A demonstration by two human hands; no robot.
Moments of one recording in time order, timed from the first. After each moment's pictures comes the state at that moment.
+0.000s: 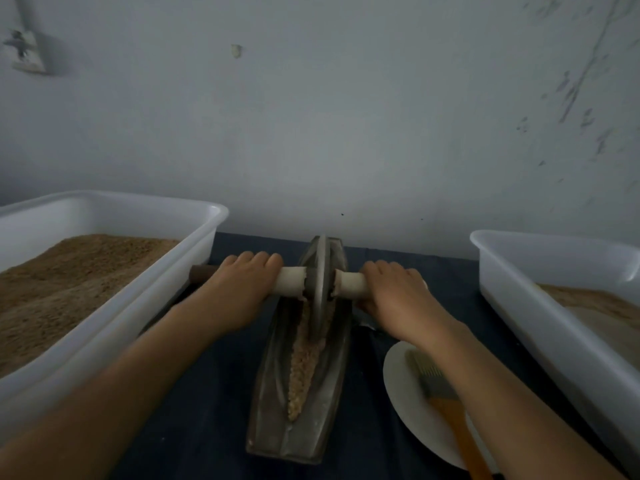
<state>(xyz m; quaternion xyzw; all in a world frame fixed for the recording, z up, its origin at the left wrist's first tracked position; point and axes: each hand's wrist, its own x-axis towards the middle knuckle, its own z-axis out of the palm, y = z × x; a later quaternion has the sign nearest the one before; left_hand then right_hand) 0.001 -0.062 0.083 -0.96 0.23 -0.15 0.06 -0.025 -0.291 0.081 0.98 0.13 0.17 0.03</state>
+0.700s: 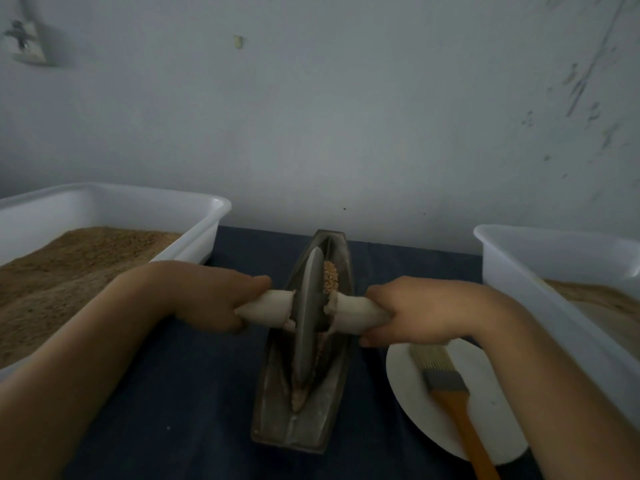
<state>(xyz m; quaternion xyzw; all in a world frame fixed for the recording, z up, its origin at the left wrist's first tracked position) -0.035 -0.042 0.130 -0.93 0.28 0.21 -0.01 -0.072 -0.282 0.139 0.97 0.19 -0.16 -0.03</state>
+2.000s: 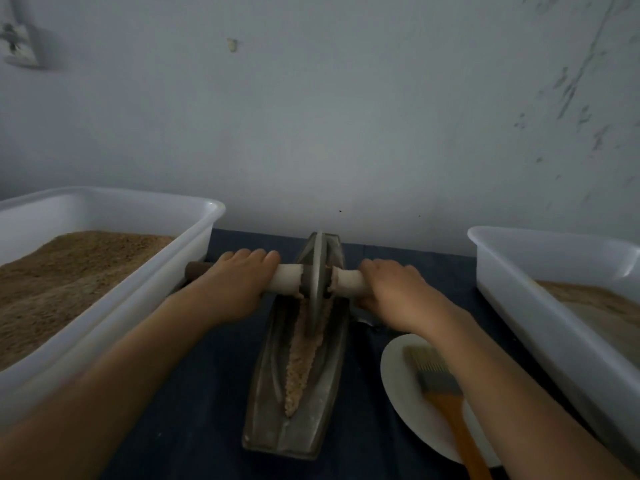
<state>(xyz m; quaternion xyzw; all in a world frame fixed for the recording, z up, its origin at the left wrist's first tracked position) 0.001 -0.063 0.087 -0.96 0.24 -0.14 0.06 -0.023 -0.292 0.088 0.98 0.14 0.11 0.03</state>
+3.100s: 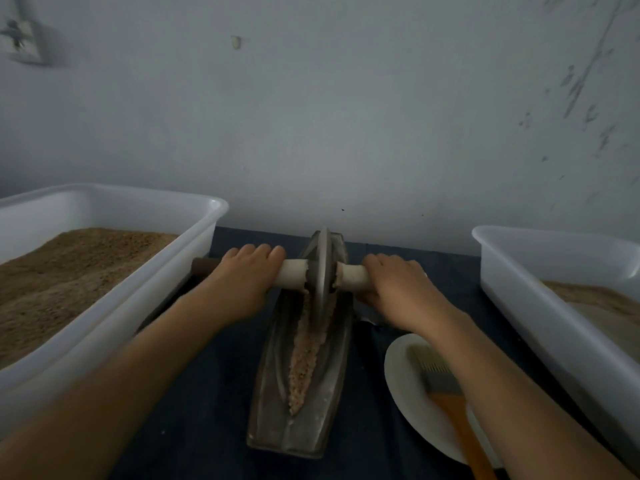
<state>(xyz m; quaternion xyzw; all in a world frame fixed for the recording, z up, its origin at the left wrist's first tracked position) 0.003 -0.067 0.083 -0.96 0.23 -0.16 0.06 -0.020 -0.293 0.084 0.98 0.14 0.15 0.03</state>
